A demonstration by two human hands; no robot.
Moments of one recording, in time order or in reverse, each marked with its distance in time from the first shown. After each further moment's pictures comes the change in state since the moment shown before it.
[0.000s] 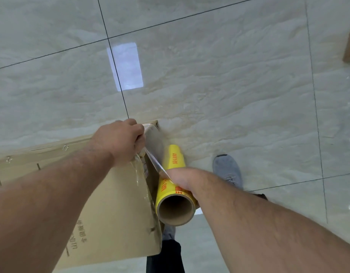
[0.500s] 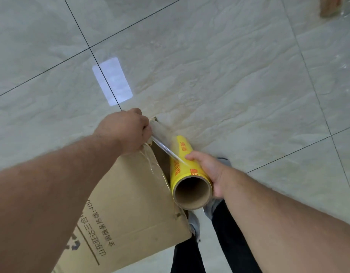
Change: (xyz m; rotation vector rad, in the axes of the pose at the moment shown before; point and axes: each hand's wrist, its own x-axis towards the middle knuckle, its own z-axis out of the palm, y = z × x) left_hand 0.013 -0.004 -0.006 0.161 -0.036 0.156; right_hand 0.025 0.056 0.024 0.781 -0.096 0.001
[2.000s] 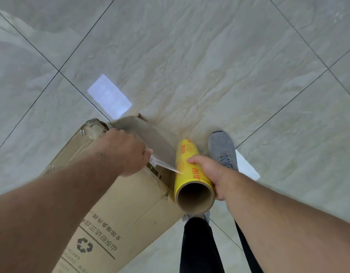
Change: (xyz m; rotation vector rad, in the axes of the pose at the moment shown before) left_hand -0.030 0.080 0.006 0.591 -0.329 0.292; right_hand 0.022 0.089 -0.032 0.234 -0.070 0.001
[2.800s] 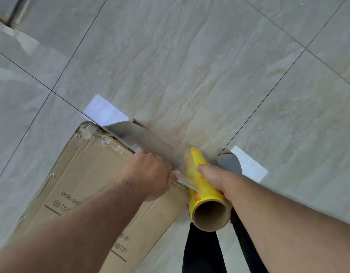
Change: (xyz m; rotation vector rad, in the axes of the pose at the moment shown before) left_hand -0.018 0.074 0.031 0.003 0.155 0.229; right_hand 0.040 0.064 -0.011 -0.218 0.132 -0.257
